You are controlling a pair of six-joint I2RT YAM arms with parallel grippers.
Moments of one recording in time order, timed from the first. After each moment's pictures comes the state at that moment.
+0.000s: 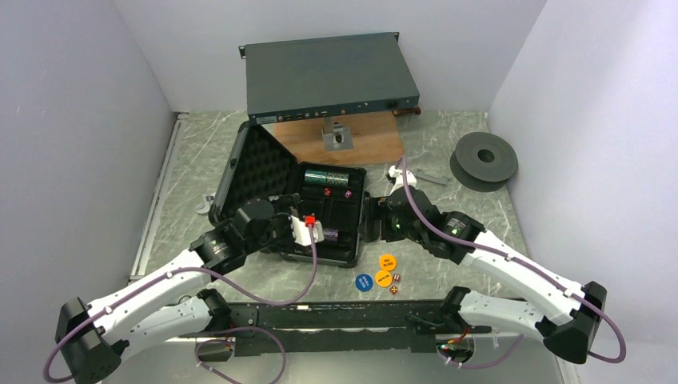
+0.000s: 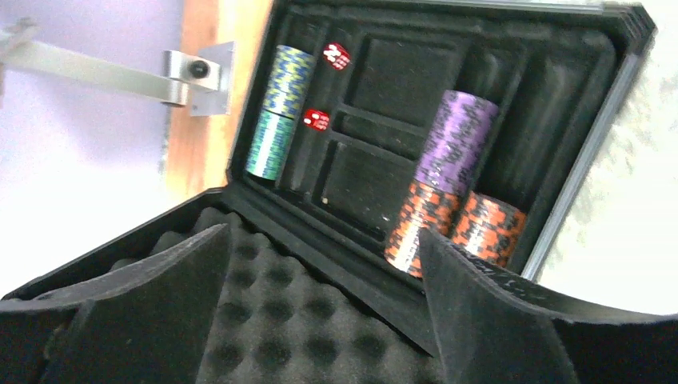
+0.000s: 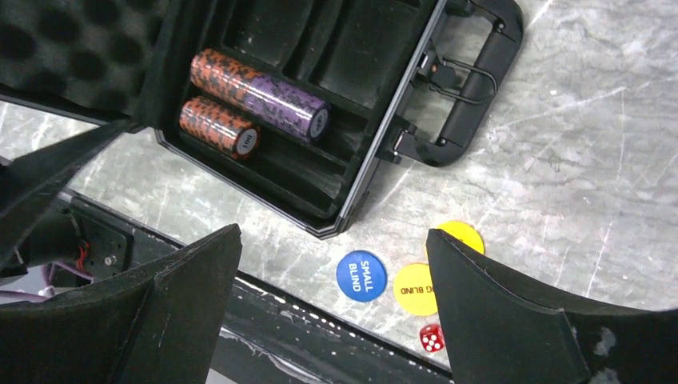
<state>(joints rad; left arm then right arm) -0.83 0.89 0.67 -0.28 0.04 0.79 0.89 0.97 0.93 -0.67 0.21 0.63</state>
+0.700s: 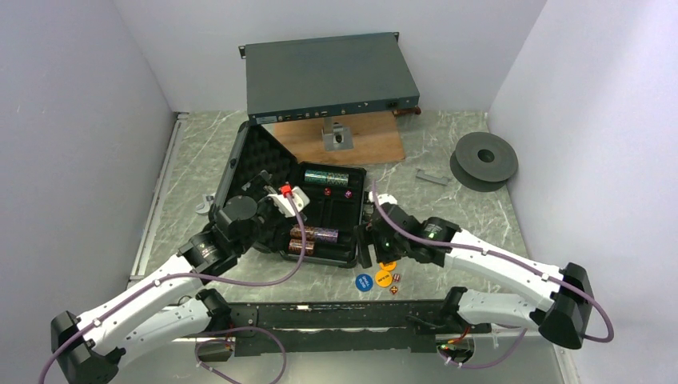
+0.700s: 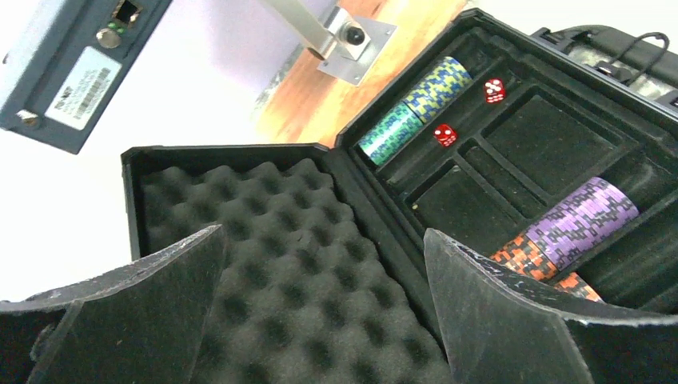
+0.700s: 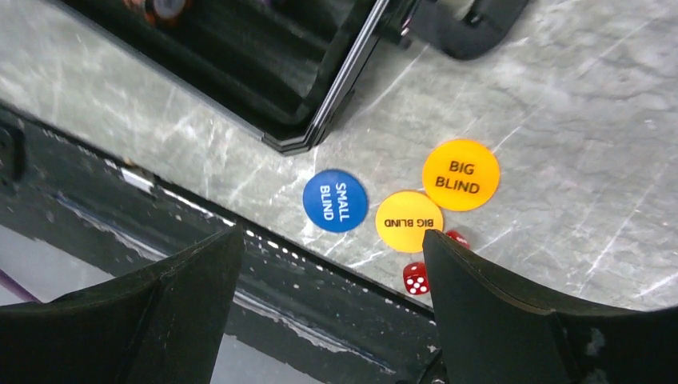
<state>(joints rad) -0.81 0.80 0.68 -0.11 -0.27 0.53 0.95 1.06 0.85 -0.76 0.12 0.64</state>
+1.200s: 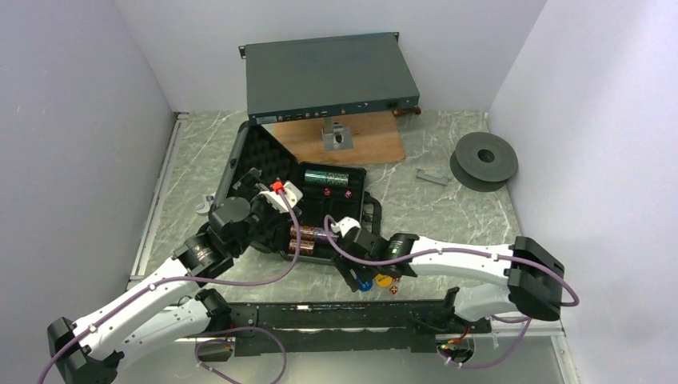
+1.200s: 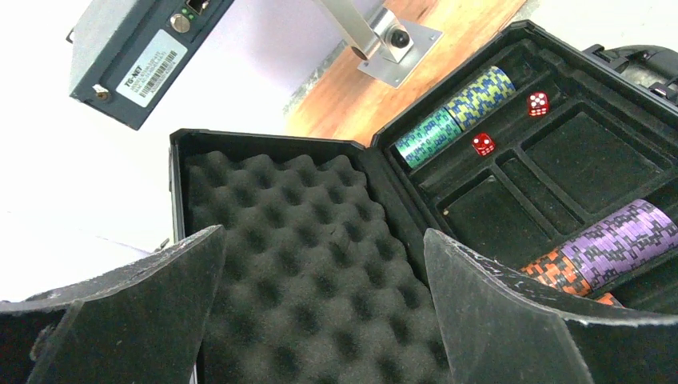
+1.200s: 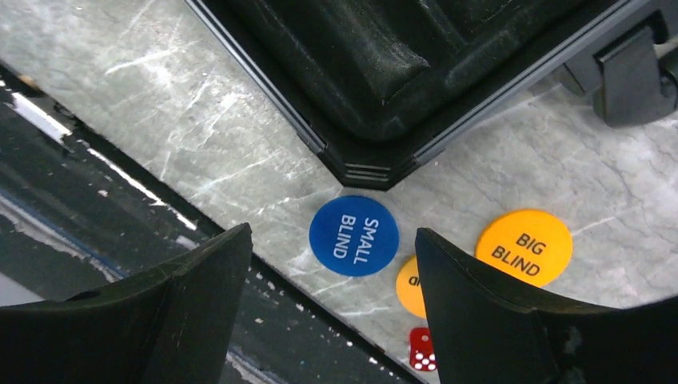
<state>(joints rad) -0.80 0.76 0.68 -0.09 -0.37 0.52 1.15 1.28 0.74 -0.51 0.13 0.44</state>
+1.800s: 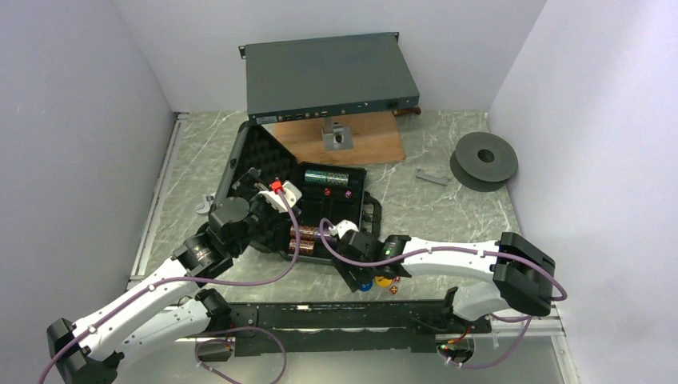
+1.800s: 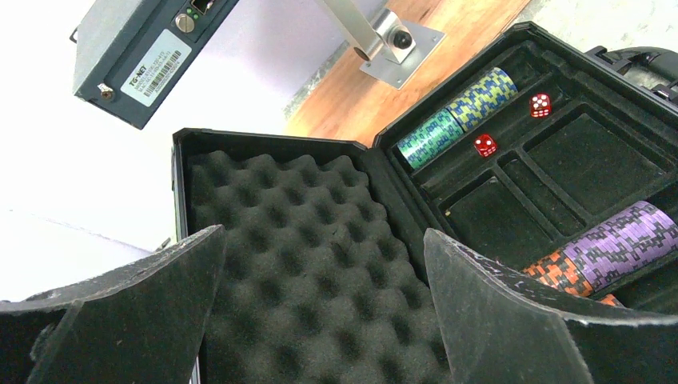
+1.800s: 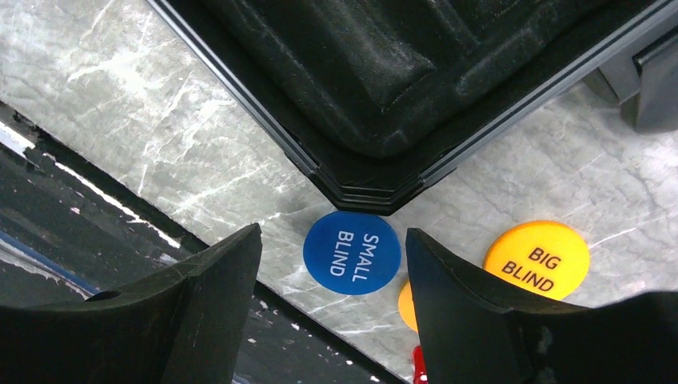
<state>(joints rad) -0.80 0.75 0.68 -0.09 -0.36 0.52 1.16 1.37 0.72 -0.45 0.14 0.42</state>
